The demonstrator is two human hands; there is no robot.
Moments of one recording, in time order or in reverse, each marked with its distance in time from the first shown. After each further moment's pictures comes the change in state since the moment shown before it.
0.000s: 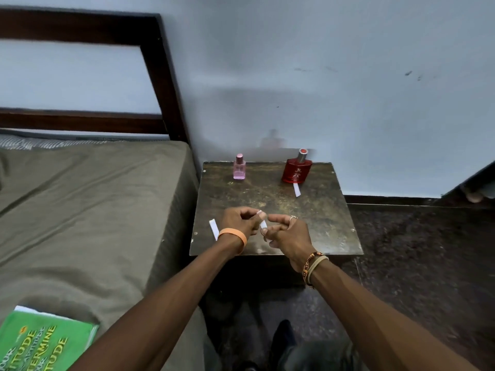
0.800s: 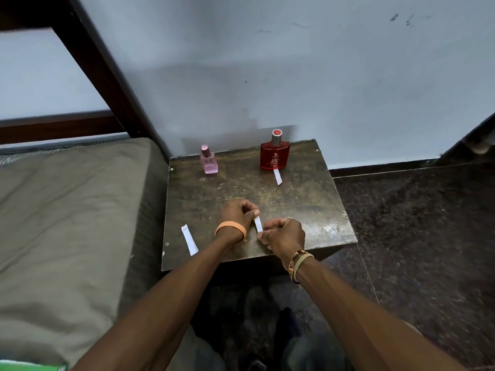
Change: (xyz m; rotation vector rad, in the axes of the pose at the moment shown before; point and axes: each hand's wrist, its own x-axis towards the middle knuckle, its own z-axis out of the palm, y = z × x) left_hand 0.067 -0.035 0.055 0.611 -0.083 0.100; right_hand 0.064 0.050 -0.024 -0.107 0.270 0.178
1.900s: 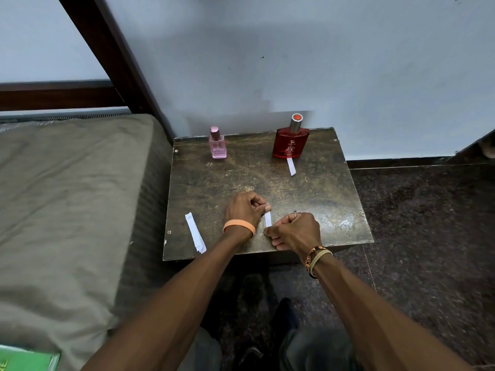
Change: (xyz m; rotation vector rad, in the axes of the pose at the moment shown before) left_hand 0.008 -0.022 0.017 -0.014 0.086 0.014; right_hand 0.019 0.001 -0.002 -0.103 -0.124 0.025
